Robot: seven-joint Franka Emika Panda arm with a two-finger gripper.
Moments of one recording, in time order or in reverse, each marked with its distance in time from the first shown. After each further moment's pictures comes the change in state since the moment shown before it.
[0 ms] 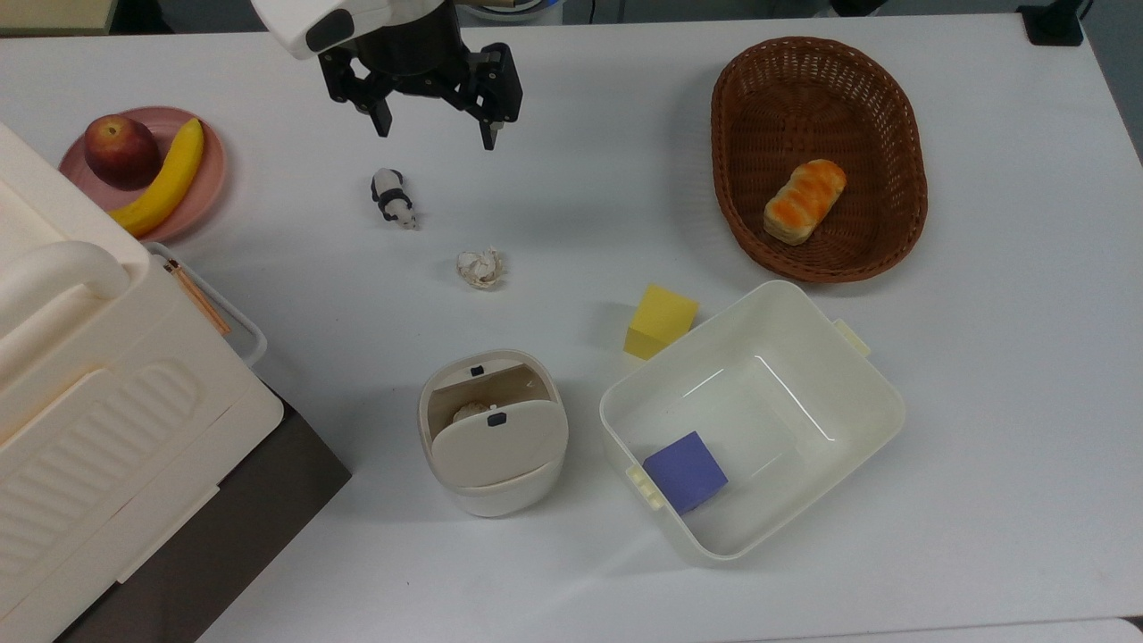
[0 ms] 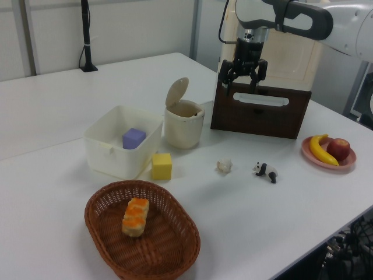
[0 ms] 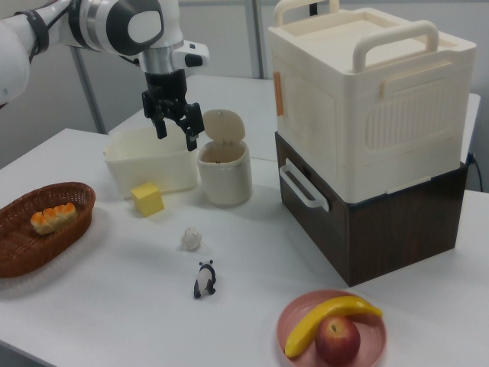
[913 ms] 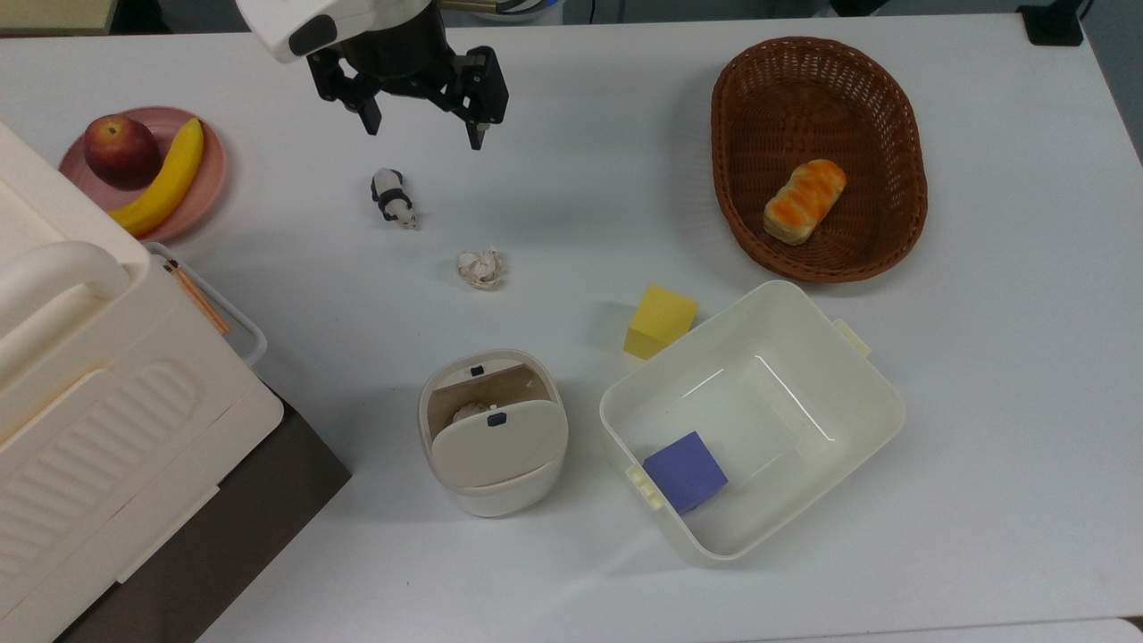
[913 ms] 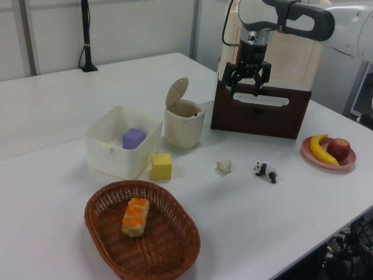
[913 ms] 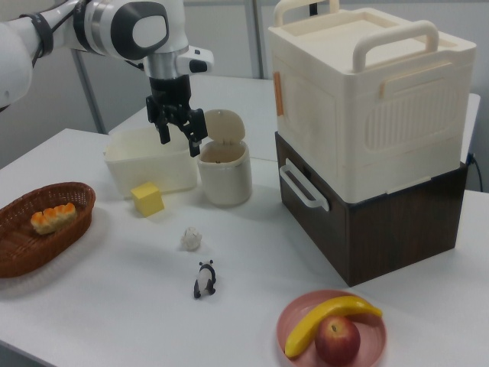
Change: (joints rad) arm -0.020 -0.008 0.002 -0.026 0.000 0.000 0.003
